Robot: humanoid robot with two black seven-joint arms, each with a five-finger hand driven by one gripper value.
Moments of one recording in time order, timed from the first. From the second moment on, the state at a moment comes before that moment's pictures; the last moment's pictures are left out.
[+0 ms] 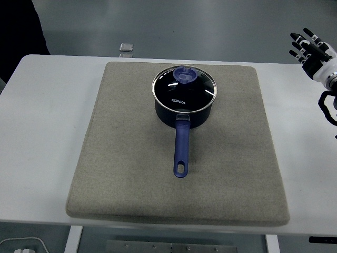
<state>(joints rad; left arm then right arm) -0.06 0.00 -0.13 -0.16 0.08 -0.06 -0.03 1.09 -0.18 0.39 0.05 0.28 0.33 0.11</state>
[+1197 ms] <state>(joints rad) -0.06 0.00 -0.13 -0.15 0.08 -0.05 -0.03 1.15 -0.25 0.40 0.05 0.29 0.33 0.11</state>
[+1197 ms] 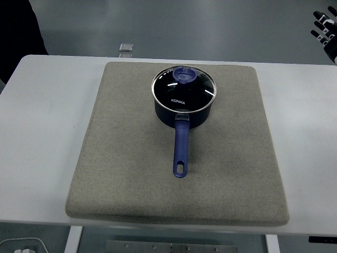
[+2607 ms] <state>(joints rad) -0.06 0.00 -0.13 -0.15 0.08 -0.05 -0.03 1.14 -0.27 0.32 0.05 0.28 0.34 0.11</state>
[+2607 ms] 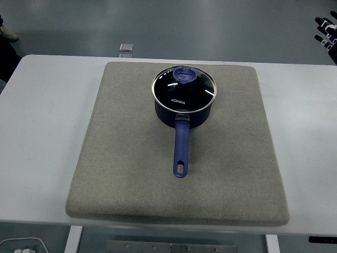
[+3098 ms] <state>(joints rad) -0.06 0.00 -0.13 -0.15 0.08 -0.05 -0.03 1.15 -0.28 0.27 0.05 0.28 0.35 0.11</state>
